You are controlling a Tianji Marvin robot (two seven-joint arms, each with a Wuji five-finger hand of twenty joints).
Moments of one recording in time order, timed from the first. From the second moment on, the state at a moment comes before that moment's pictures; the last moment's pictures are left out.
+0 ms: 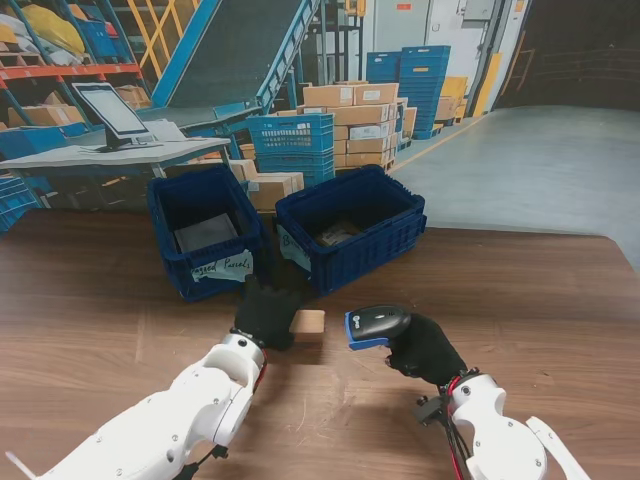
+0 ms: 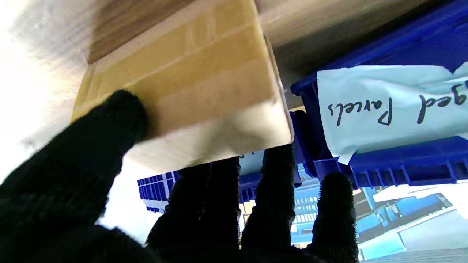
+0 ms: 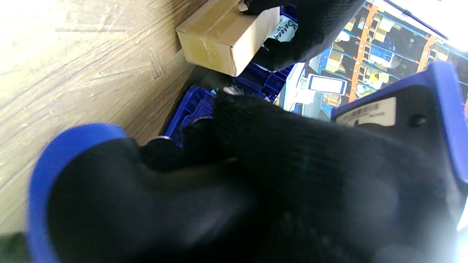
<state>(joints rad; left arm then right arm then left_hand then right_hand) 1.27 -1.08 -0.67 -1.49 1.18 0.38 0.07 -1.83 -1.13 1.33 -1.78 -0.22 -0.15 -0.03 0.62 -0.61 0.76 -0.08 0.52 0.14 0.75 0.69 0.67 0.09 0.45 0.52 0.60 0.26 0.33 0.61 0.09 0.40 0.56 0.46 0.96 -1.00 1.37 -0.25 0.75 -0.14 1.10 1.17 0.79 0.07 1.02 0.98 0.92 0.11 1.11 0.92 0.67 0.13 1.46 0.75</state>
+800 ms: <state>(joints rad) 1.31 -1.05 -0.70 -1.55 1.19 0.33 0.07 -1.83 -1.13 1.33 -1.78 -0.22 -0.15 -0.04 0.69 -0.67 0.71 -0.08 0.54 0.11 0.80 0.71 0.65 0.11 0.38 0.46 0.52 0.27 0.24 0.48 0.07 0.40 0.46 0.44 0.96 -1.00 1.37 -0.25 0.75 -0.14 1.10 1.17 0.79 0.07 1.02 0.98 0.92 0.11 1.11 0.92 0.67 0.13 1.46 0.75</state>
